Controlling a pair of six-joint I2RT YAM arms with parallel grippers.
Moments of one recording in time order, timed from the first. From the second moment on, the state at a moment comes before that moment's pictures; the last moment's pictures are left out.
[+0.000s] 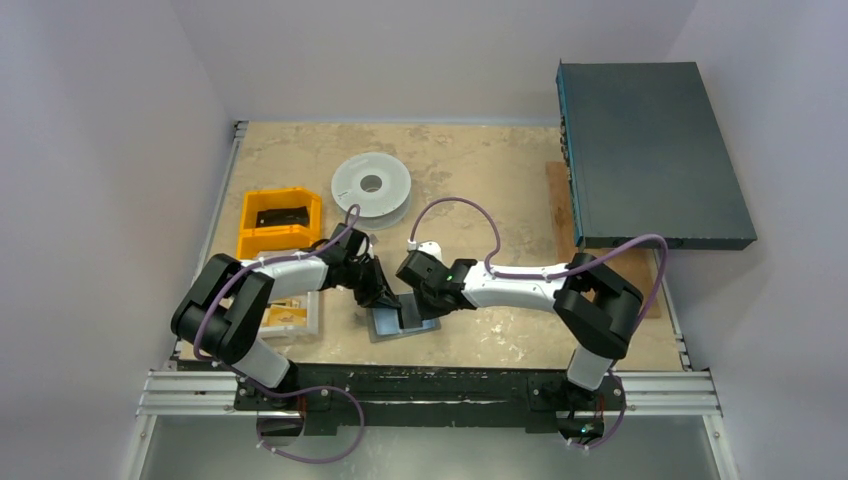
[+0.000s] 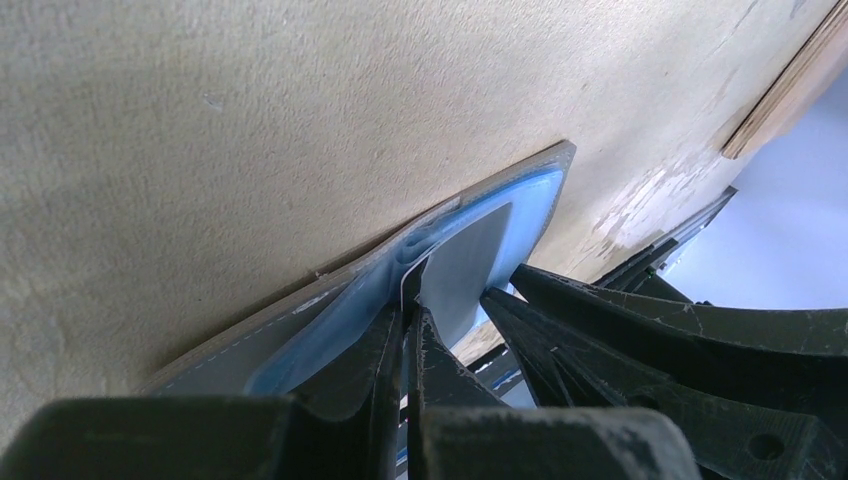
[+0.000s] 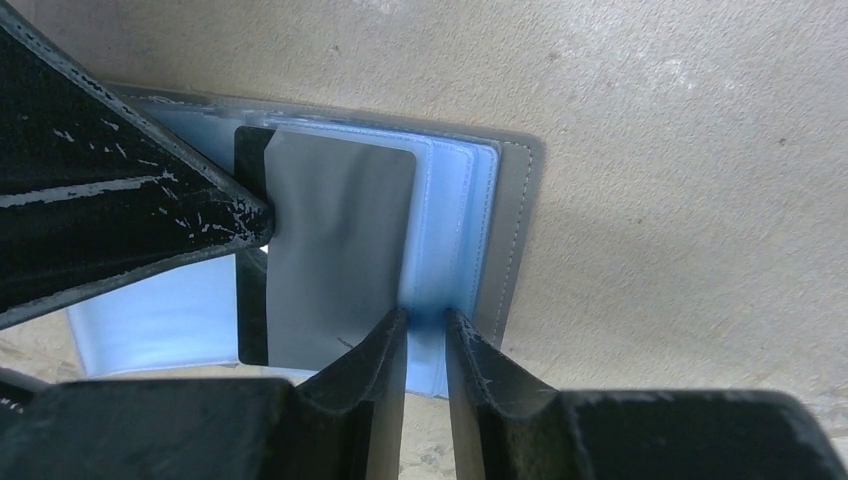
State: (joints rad) left arm -0.46 1.56 0.64 -0.18 0.53 -0.86; right arm 1.07 1.73 1.03 -0.44 0.20 0.76
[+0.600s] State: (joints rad) left arm -0.46 1.54 0.67 -0.26 0.50 -0.82; right arm 1.08 1.76 1.07 -0.49 0.25 0.77
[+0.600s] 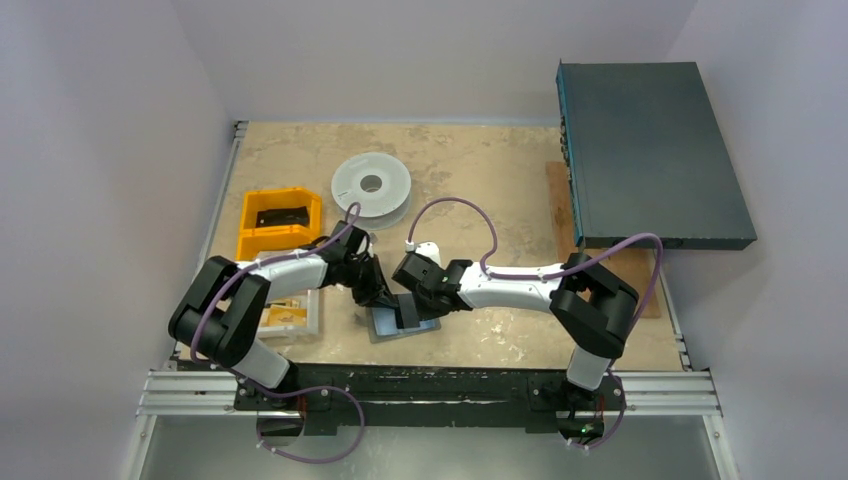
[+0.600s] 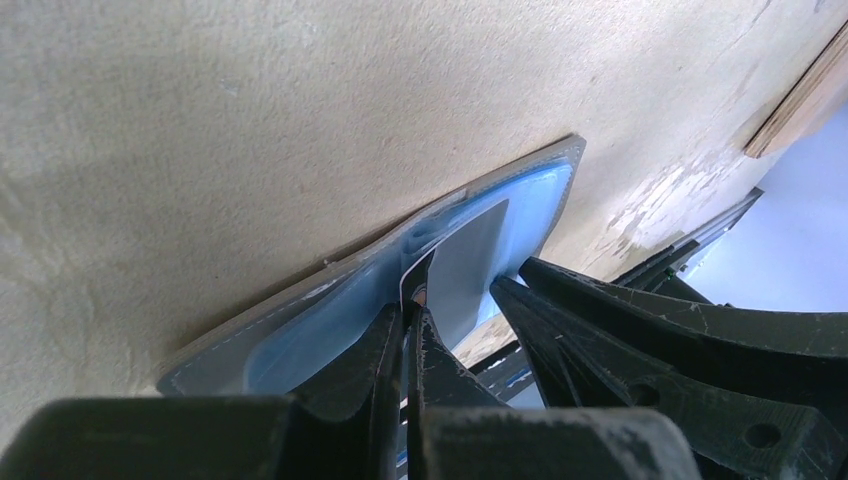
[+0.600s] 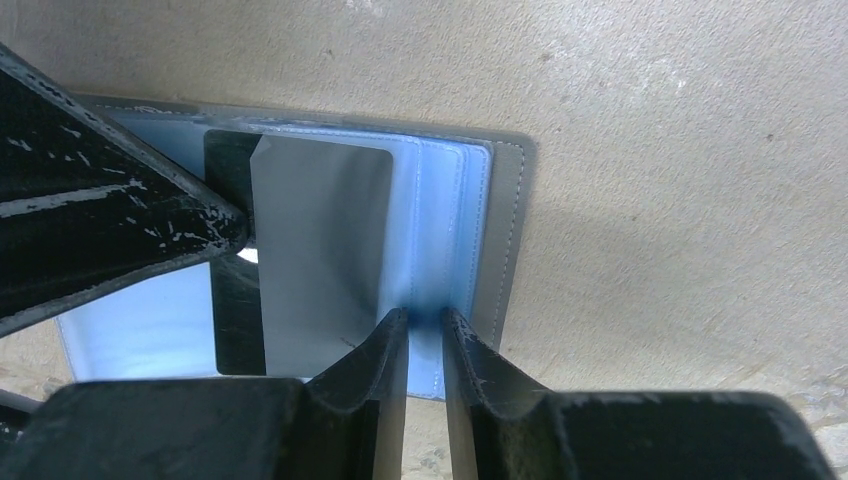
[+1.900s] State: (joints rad) left arm -0.37 1.11 0.81 -0.72 0.29 -0.69; right arm 1.07 1.61 1.10 -0.47 0.21 0.73
